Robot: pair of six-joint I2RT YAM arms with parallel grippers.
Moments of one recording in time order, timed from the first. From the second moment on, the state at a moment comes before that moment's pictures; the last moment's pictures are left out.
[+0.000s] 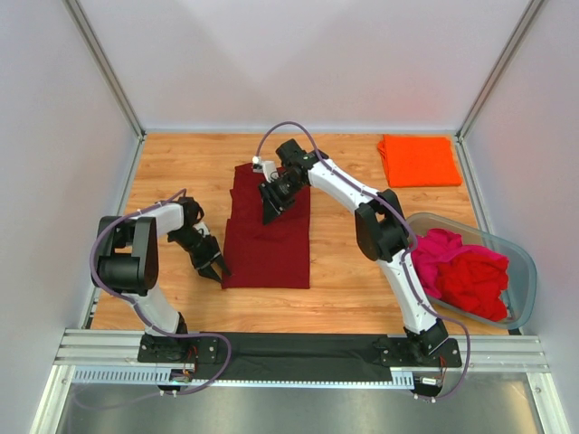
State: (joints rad) left arm -0.04 1.72 0.89 -0.91 0.46 -0.49; right arm 0.62 2.43 2.16 -0.89 -0.73 -0.07
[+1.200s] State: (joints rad) left arm -0.04 1.77 0.91 -0.91 0.45 -0.50; right arm 0.63 2.44 2.14 -0.83 -0.74 -0.09
